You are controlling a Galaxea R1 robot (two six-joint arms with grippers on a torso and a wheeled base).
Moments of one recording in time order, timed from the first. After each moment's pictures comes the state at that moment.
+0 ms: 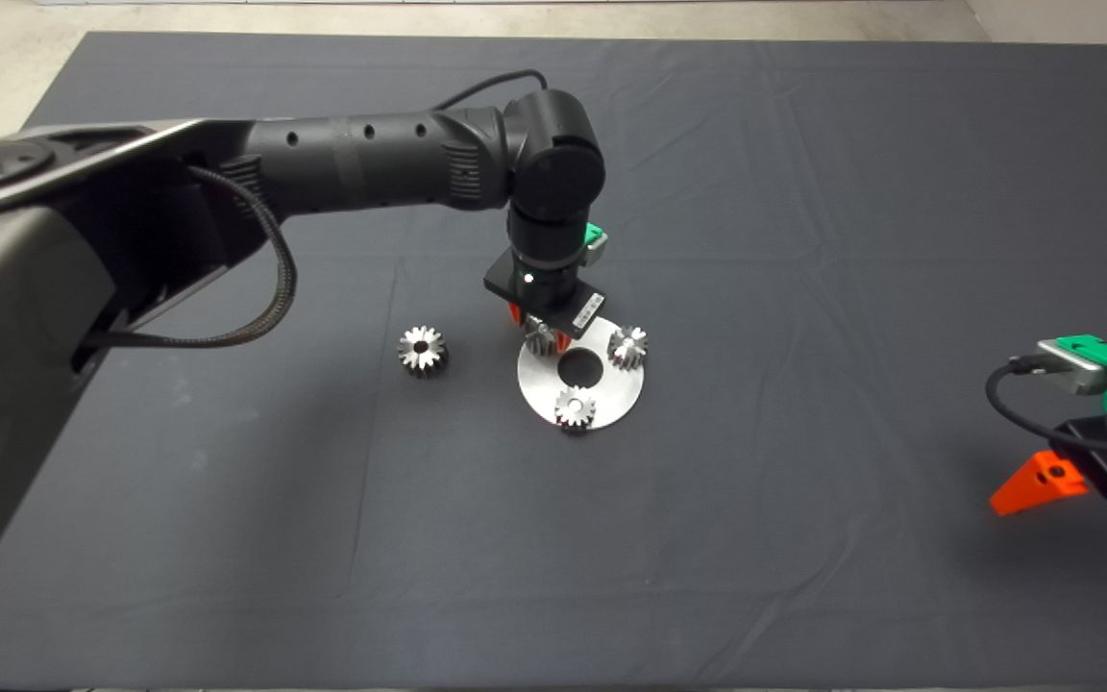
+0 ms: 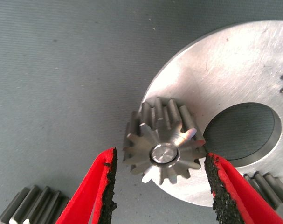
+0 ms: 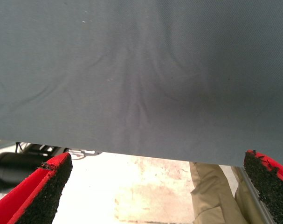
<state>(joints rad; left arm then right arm) -0.41 2.95 -1.54 0.31 1.52 -0.86 0.48 1.82 -0.62 -0.01 -1.53 1.14</state>
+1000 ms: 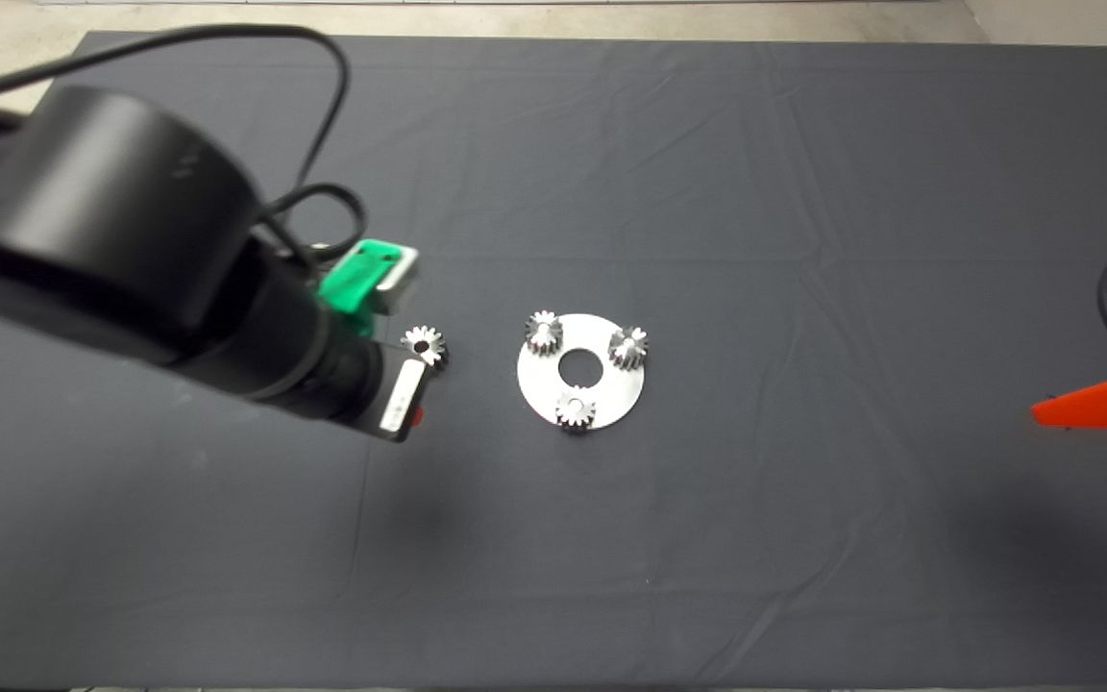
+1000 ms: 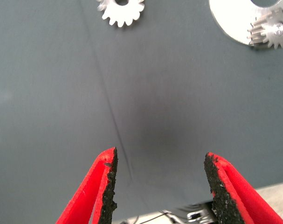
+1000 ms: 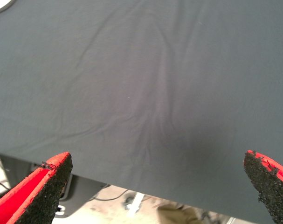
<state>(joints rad) -0.62 2.37 -0.51 0.31 1.53 -1.63 0.89 1.87 -0.38 -0.03 -1.53 1.22</state>
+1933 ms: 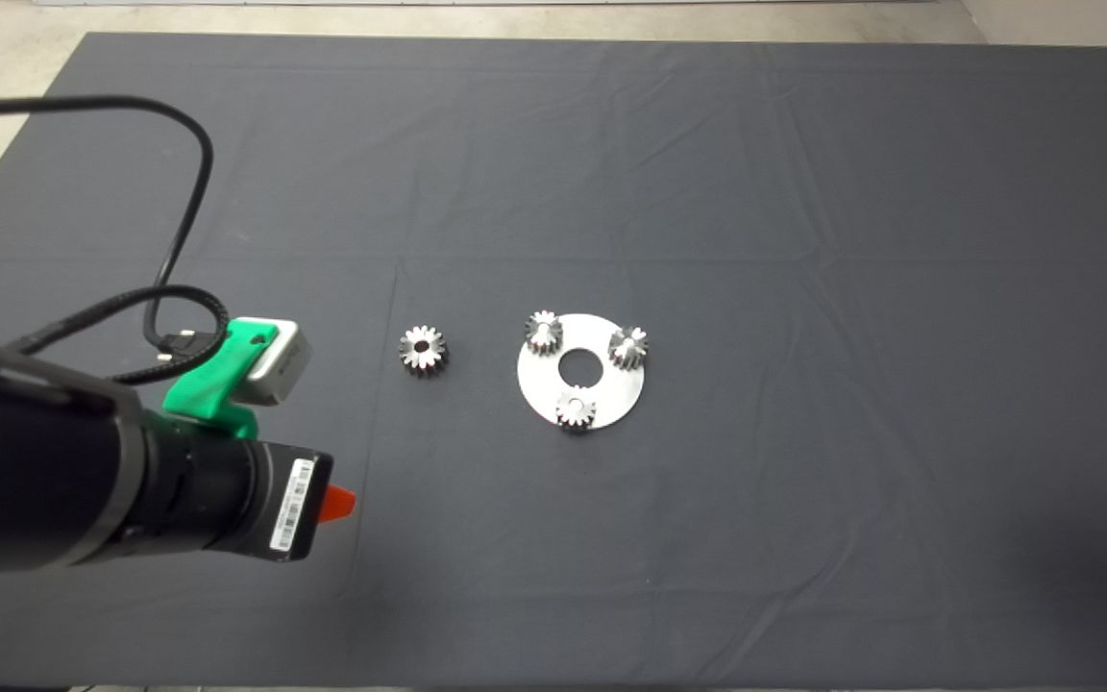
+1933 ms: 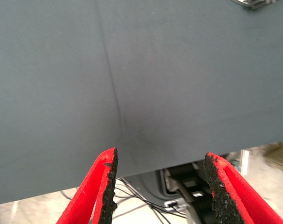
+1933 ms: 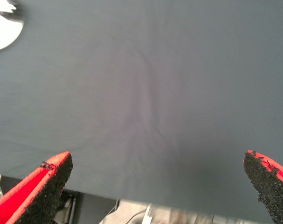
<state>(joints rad) -0.64 2.19 -0.30 0.30 1.44 -1.74 1.02 1.71 -0.33 -0.02 -1.51 1.21</state>
